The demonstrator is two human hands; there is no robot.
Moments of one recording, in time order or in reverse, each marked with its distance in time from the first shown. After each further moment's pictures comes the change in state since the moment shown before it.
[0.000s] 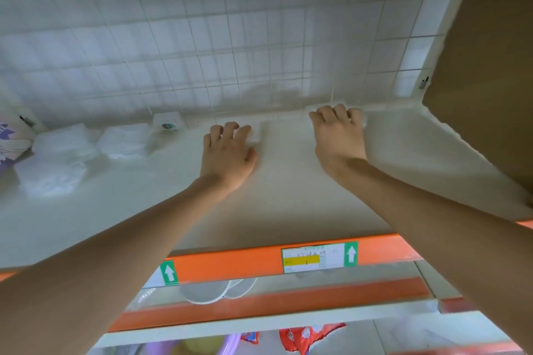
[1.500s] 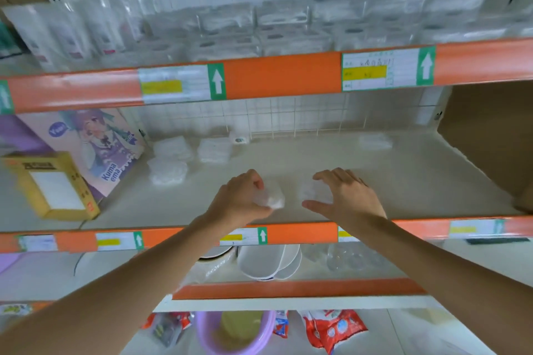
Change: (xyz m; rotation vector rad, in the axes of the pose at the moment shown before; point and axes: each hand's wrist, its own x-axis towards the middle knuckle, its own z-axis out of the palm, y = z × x) left_hand -0.142 -0.068 -0.121 -0.481 -0.244 -0.106; right_hand -0.116 -0.082 -0.120 0.524 -0.217 -0.043
